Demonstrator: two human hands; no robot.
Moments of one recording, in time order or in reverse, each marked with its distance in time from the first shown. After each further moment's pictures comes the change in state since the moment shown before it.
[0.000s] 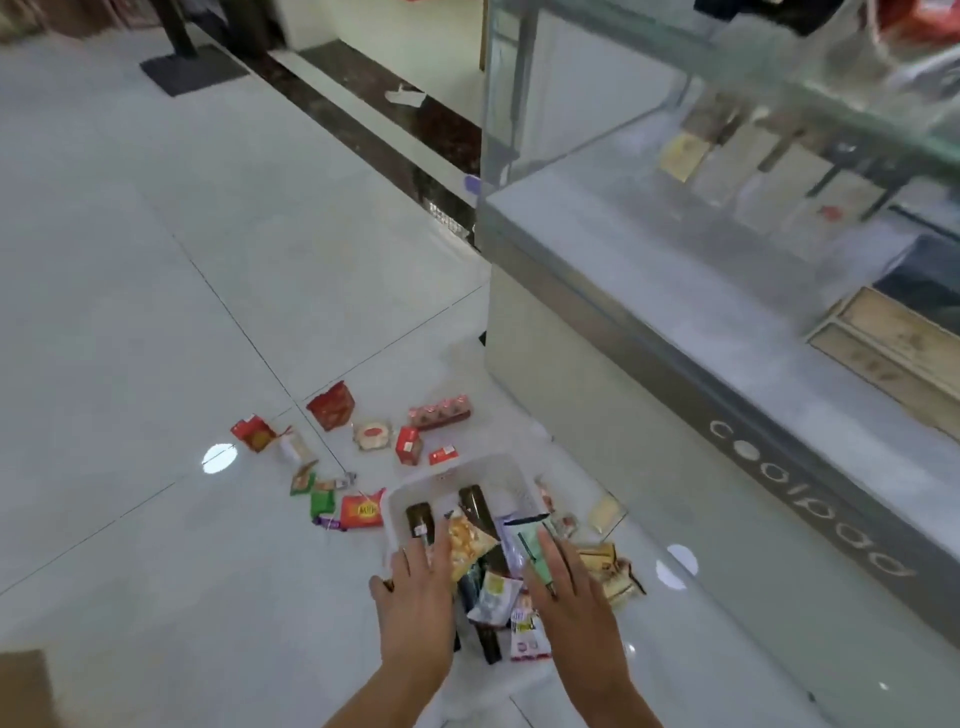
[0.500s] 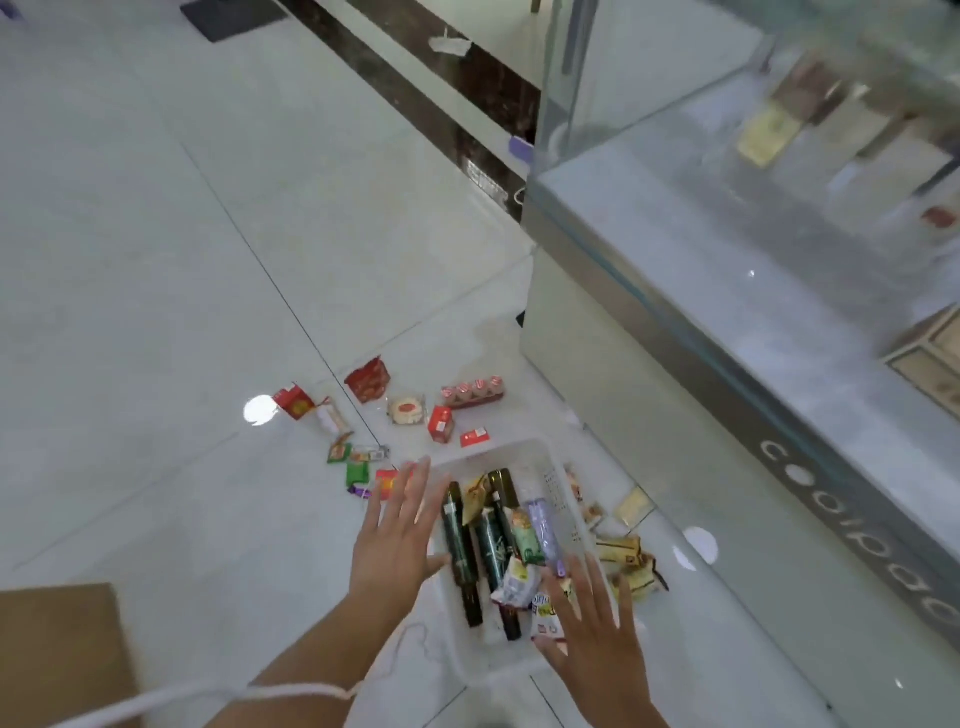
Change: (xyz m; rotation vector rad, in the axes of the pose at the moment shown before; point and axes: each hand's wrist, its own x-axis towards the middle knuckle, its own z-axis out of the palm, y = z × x) left_hand 0.049 -0.078 -0.015 0.068 0.149 0.250; right_hand -0.009 0.001 0.010 -0.037 -0.344 0.051
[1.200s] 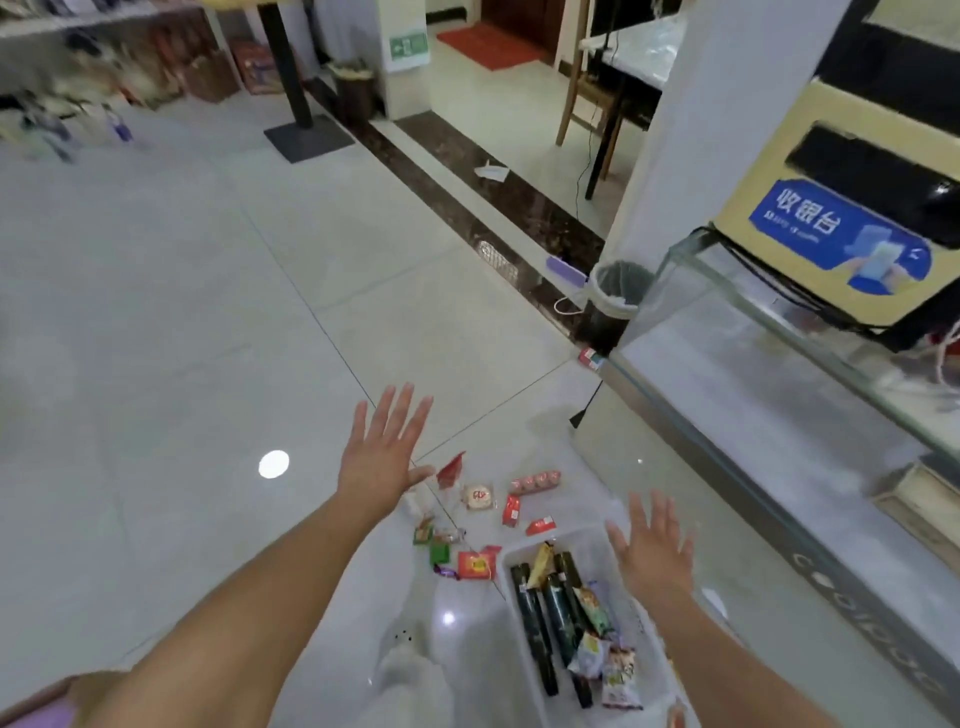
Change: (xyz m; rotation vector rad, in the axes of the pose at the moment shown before) left_hand 0.034 -0.289 -0.291 0.077 0.103 -0.030; right_hand 0.060 -0.155 -0.331 0.202 0.027 0.401
